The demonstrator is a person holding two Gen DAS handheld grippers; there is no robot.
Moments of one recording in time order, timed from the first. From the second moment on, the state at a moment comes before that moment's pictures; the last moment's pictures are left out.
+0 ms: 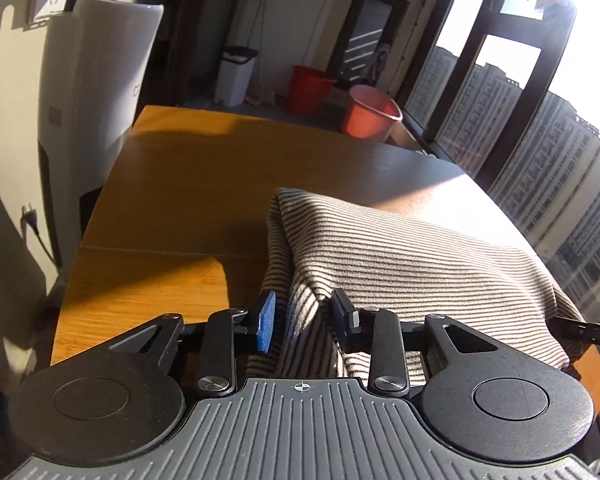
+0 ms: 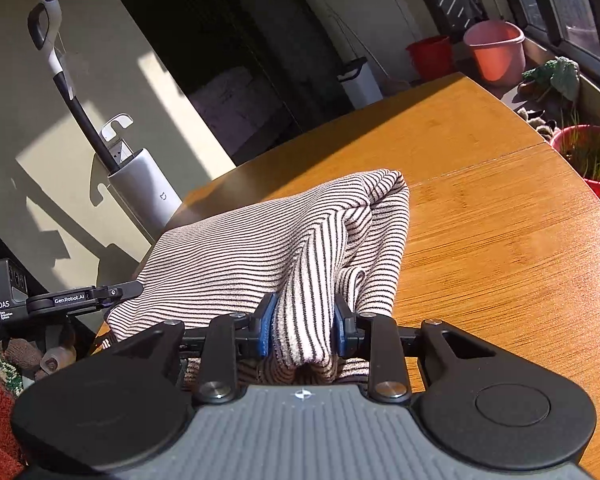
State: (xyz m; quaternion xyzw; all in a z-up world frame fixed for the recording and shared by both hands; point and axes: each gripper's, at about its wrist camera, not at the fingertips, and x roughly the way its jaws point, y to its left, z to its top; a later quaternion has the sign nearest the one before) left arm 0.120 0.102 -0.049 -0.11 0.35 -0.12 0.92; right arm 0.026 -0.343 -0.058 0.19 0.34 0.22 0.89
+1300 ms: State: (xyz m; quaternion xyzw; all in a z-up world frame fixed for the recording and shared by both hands) left arm 0.229 0.055 -0.046 -0.12 0.38 -0.19 0.90; right arm 0.024 -0.269 -0.055 0.19 0.31 0.37 0.85
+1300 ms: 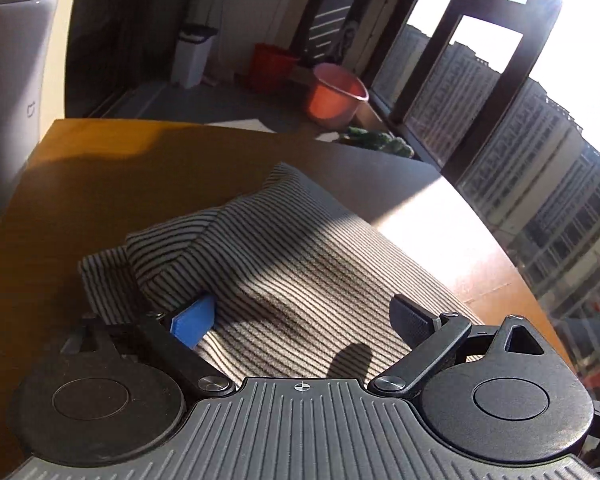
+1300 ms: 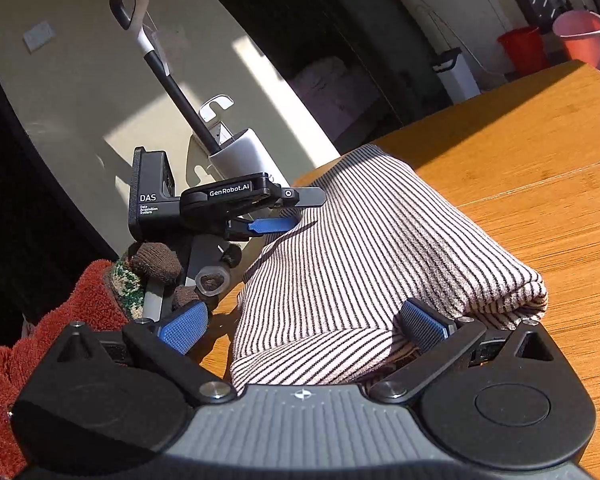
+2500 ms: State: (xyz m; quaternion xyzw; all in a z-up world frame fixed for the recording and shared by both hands) left arm 0.197 0.012 -0.048 -0.09 0.42 -0.21 0.88; right arm -0.001 -0.189 -0.054 0.00 0.31 0.19 0.93
